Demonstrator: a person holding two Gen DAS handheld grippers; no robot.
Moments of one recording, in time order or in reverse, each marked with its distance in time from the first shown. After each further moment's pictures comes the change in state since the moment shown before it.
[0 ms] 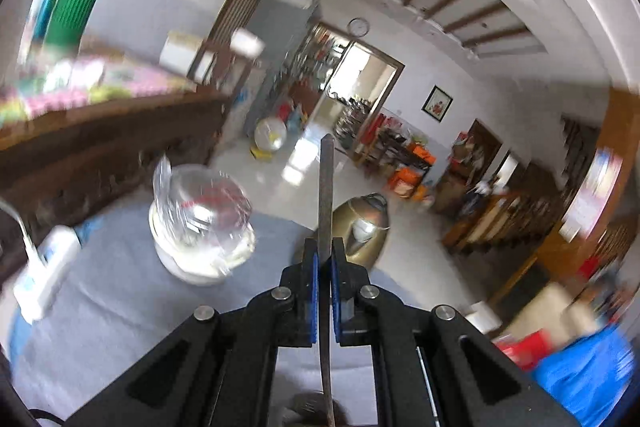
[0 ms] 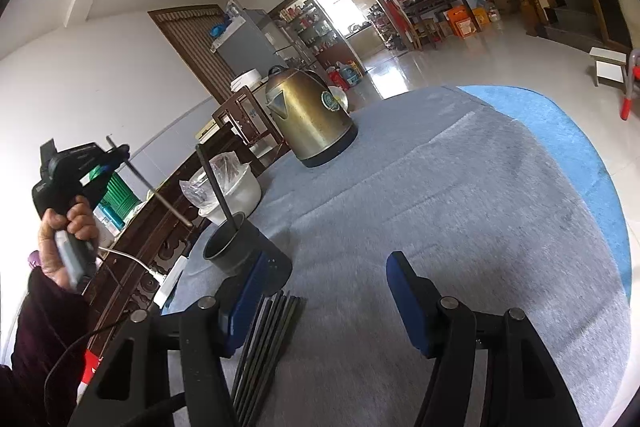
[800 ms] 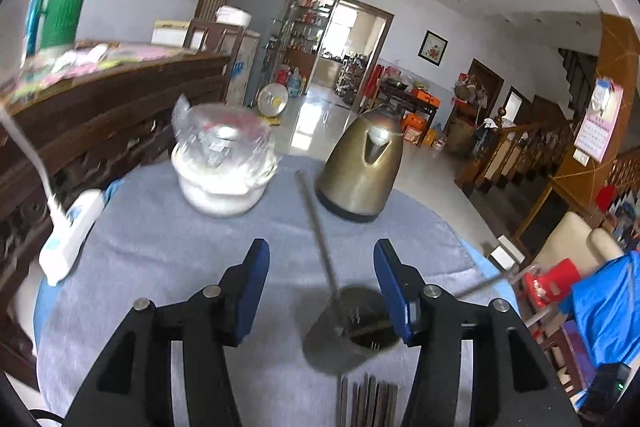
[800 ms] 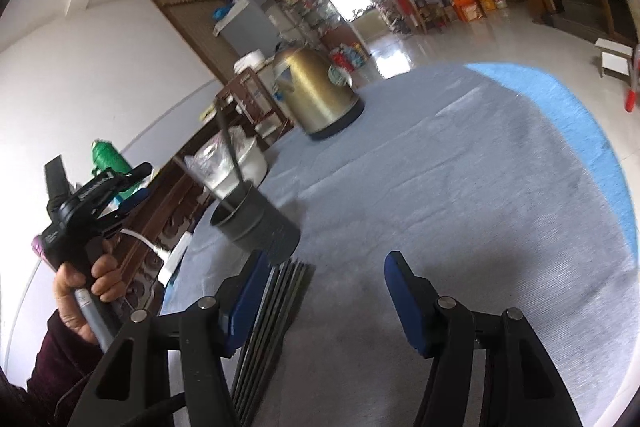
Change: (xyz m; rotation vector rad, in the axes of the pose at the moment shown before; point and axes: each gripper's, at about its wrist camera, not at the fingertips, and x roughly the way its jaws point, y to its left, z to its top) left arm -0.063 0.036 -0.077 0.085 0.174 0.010; right arm 0.007 0.012 -0.020 -0.013 0.094 0.024
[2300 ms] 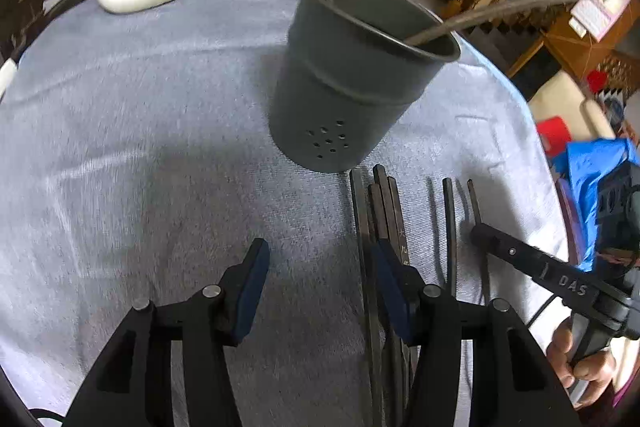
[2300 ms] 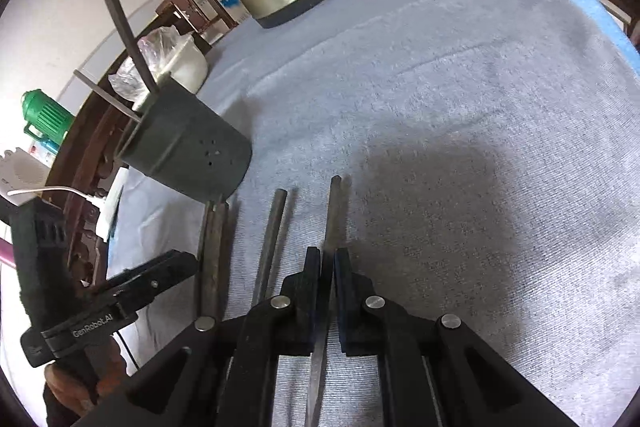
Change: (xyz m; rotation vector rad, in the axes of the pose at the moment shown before) left arm 0.093 -0.013 -0.124 0.158 0.615 -0.069; right arm 0.123 -0.007 -0.012 0.055 0.360 -0.179
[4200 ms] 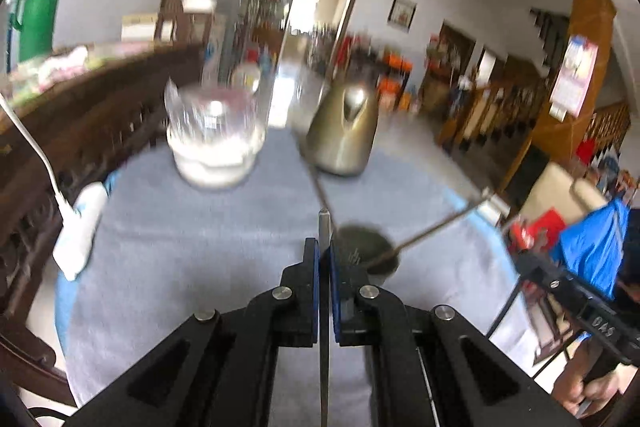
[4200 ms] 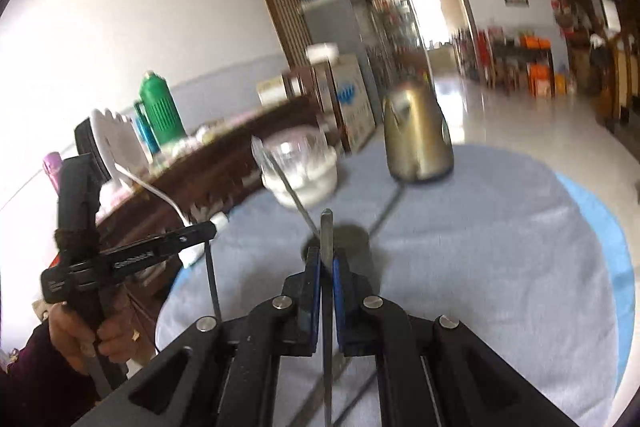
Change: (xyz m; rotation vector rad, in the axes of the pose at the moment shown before) left arm -0.186 0.018 0.014 -0.017 -0.569 0.027; right arm -0.139 0.123 0.002 -0.443 -0.453 0.144
